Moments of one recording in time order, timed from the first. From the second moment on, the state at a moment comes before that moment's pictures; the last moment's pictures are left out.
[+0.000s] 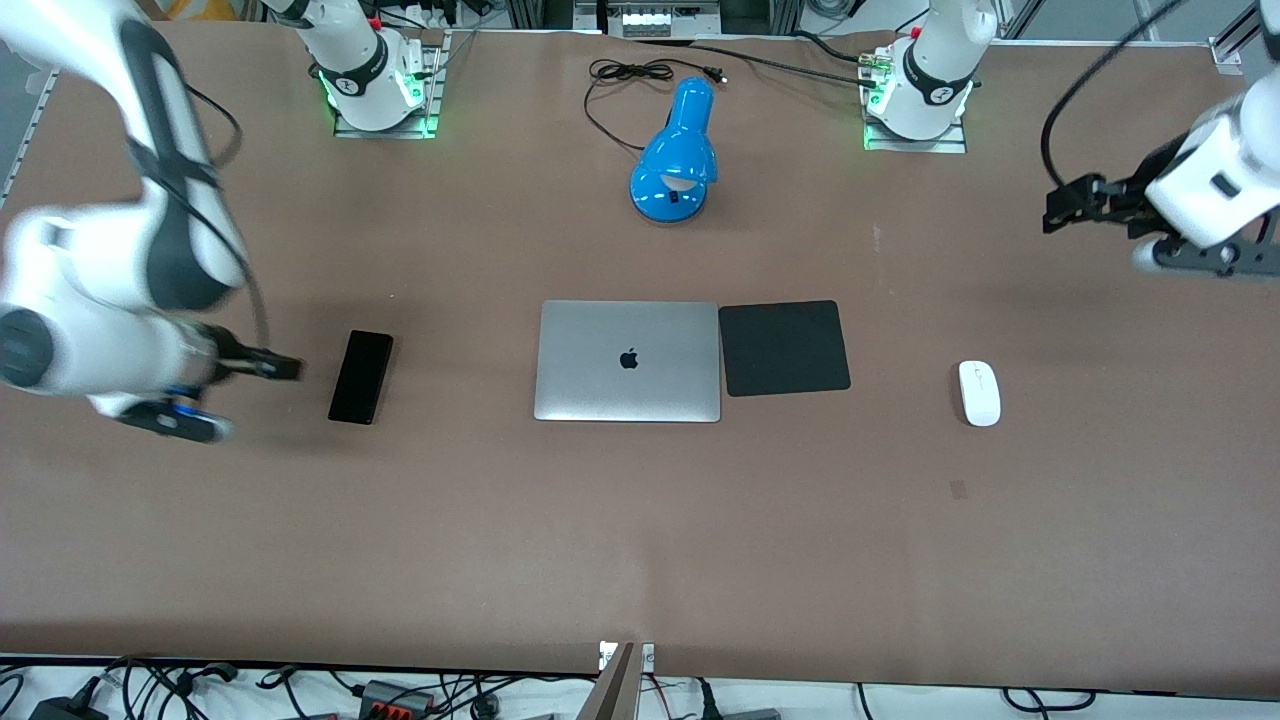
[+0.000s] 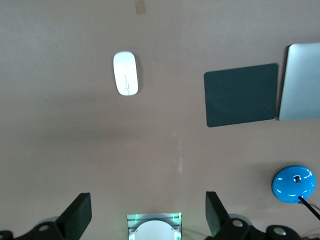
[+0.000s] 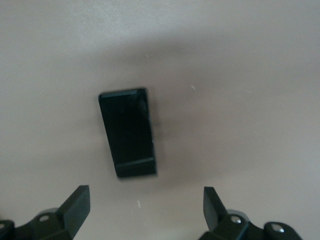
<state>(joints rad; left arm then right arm) 0.03 0.07 -0.07 -1.59 -0.03 1.42 -0.01 0.03 0.50 0.04 -1.63 -0.05 1.85 0.34</state>
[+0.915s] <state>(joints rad) 0.10 0.39 -0.07 -1.83 0.02 2.00 0.04 0.07 0.60 0.04 -1.78 -0.07 2.07 0.39</state>
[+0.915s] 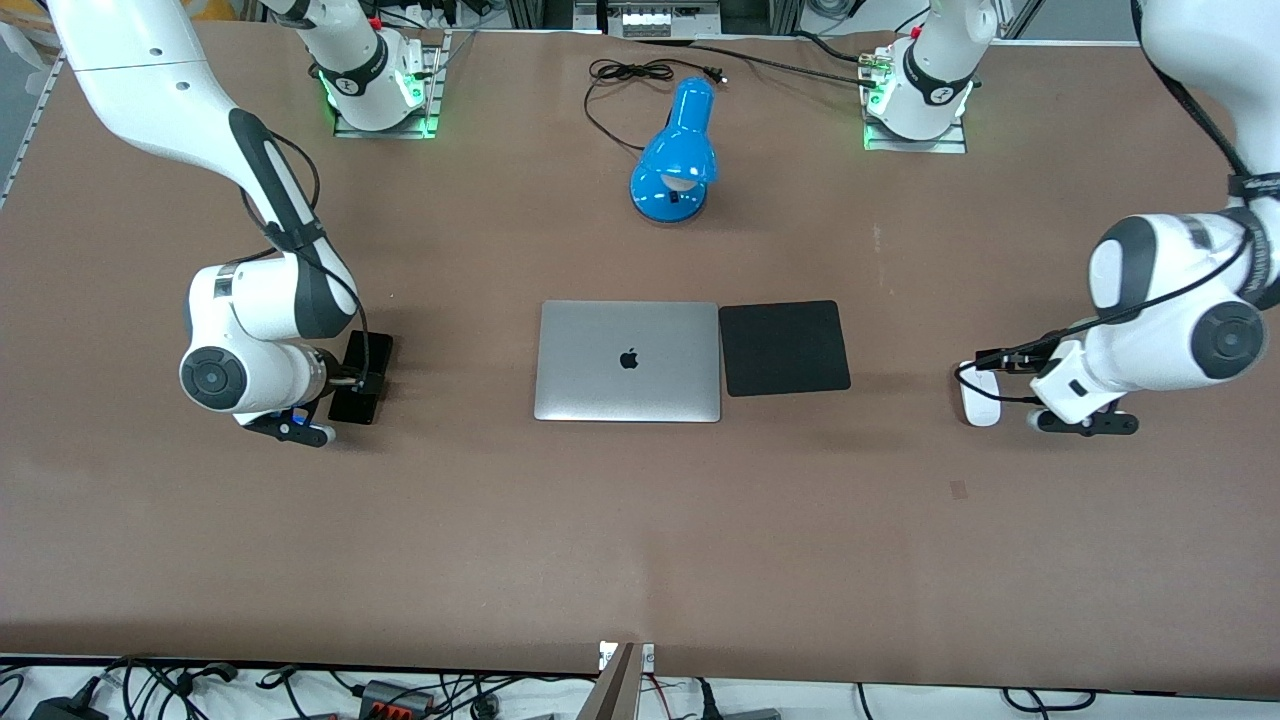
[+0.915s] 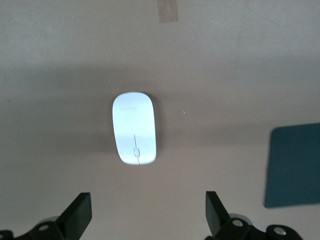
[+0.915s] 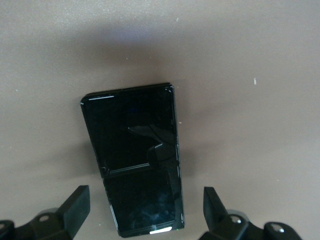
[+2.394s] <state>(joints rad) 0.15 0.56 -0.07 -1.96 0.05 2.42 0.13 0.07 0.62 0.04 -1.85 -0.07 2.20 0.39</state>
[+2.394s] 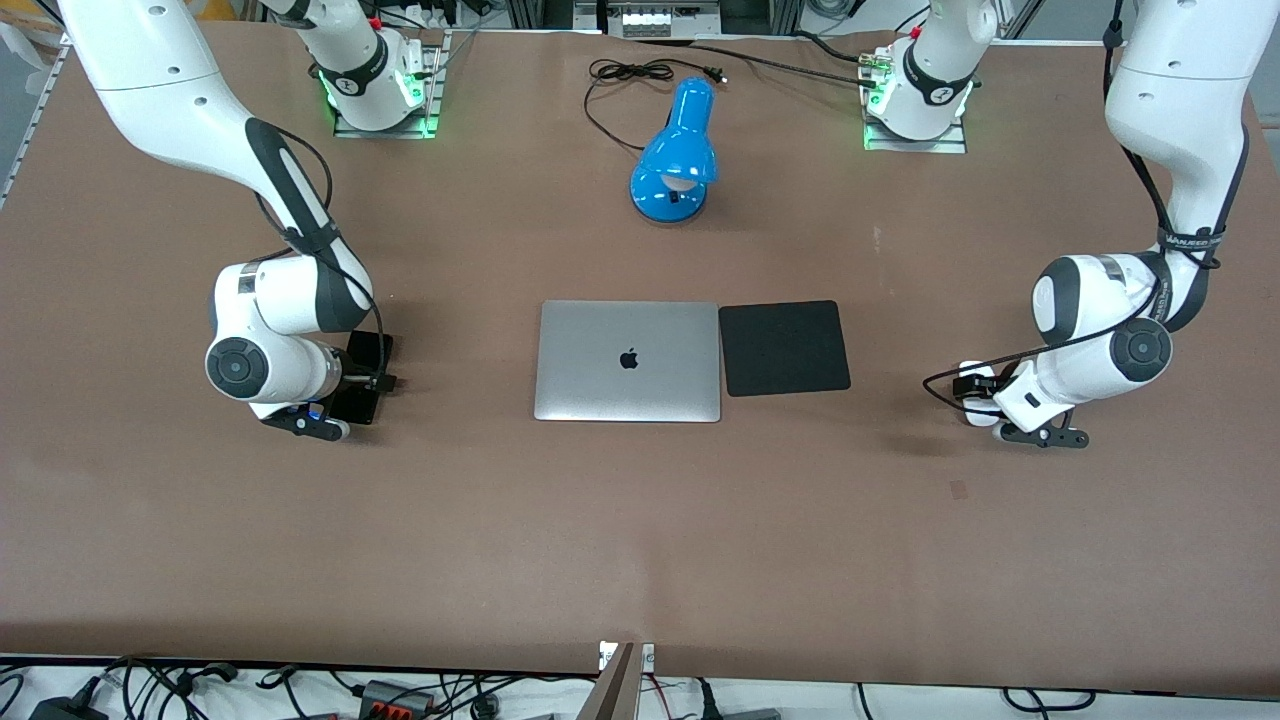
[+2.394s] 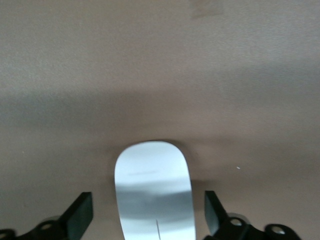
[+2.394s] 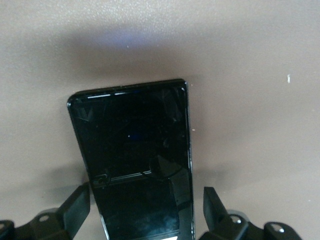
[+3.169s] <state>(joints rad) 0.16 0.56 -0.08 -1.92 0.05 2.29 0.14 0.07 0.61 0.07 -1.84 -0.07 2.21 0.39</state>
